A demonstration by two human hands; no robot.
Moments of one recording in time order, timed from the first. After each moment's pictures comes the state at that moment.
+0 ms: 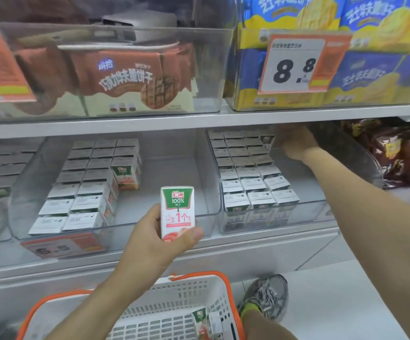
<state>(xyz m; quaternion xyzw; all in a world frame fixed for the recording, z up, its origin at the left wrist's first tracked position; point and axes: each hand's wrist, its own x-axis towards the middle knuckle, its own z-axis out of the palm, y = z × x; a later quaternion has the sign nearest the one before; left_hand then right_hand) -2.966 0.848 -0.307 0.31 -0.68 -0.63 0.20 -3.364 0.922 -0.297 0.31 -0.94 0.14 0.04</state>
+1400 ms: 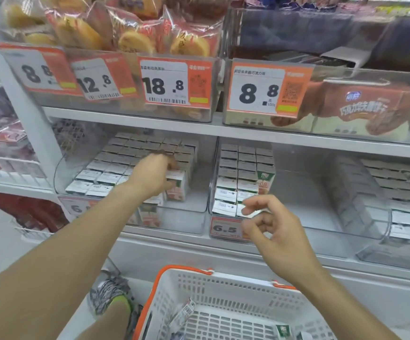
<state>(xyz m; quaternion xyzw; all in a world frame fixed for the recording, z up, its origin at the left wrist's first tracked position) -2.784 0.554 -0.294 0.41 -0.90 -0.09 0.10 -2.932 0.826 -0.292 0.47 -0.66 0.53 -0.23</state>
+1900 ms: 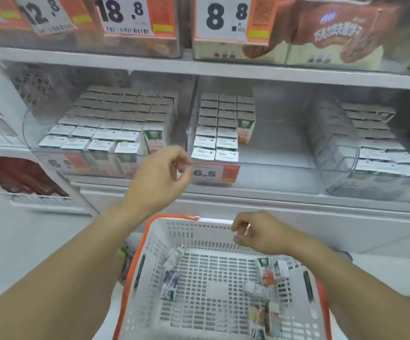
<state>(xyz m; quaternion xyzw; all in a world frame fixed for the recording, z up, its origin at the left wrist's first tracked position) -2.767 0.703 -0.317 0.28 -0.87 -0.28 0.29 -2.965 0.881 -0.385 0.57 -0.73 0.11 -0.35</state>
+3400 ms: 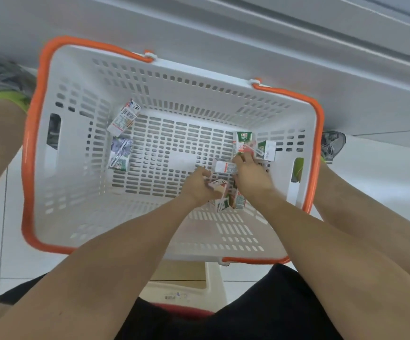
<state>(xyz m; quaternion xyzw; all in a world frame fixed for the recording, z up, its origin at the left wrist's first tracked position) -2.820 0.934 -0.699 0.49 -0.56 -0.65 -0.15 -2.974 0.998 -0.666 0.48 -0.81 -0.18 -0.29</state>
